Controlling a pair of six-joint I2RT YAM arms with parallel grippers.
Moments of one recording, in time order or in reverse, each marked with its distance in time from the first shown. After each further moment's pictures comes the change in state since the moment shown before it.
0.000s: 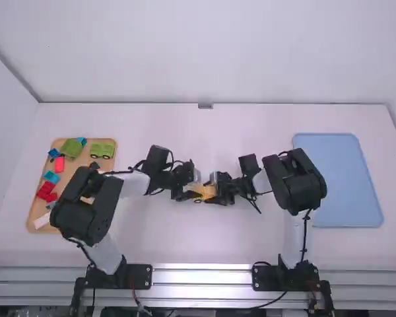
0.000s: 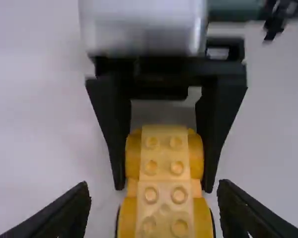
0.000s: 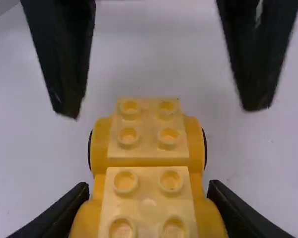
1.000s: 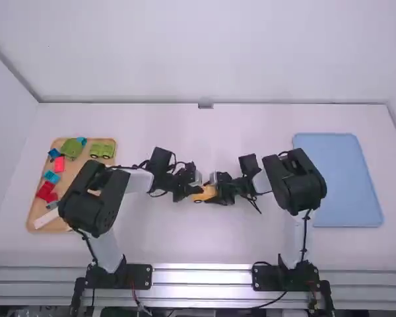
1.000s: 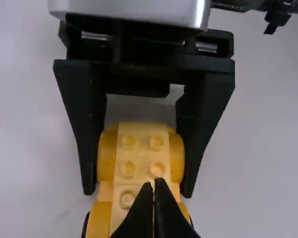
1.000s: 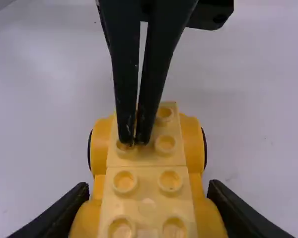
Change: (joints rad) left arm -0.012 0.100 0.037 -0.079 0.032 -0.023; right arm 0.001 0.000 0.000 0.010 0.005 -0.008
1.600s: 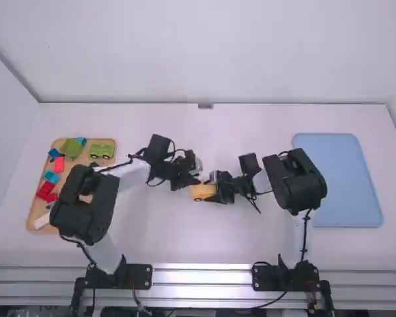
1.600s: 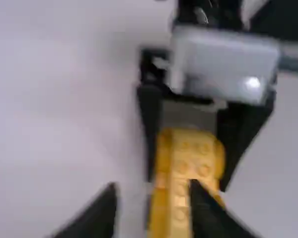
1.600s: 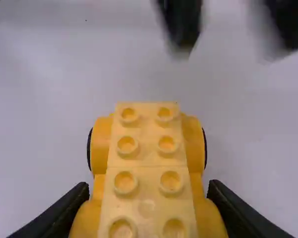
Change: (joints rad) left arm 0.037 -0.115 0.156 -0.198 -0.127 -0.011; right arm -0.001 0.000 0.006 0.007 0.021 0.019
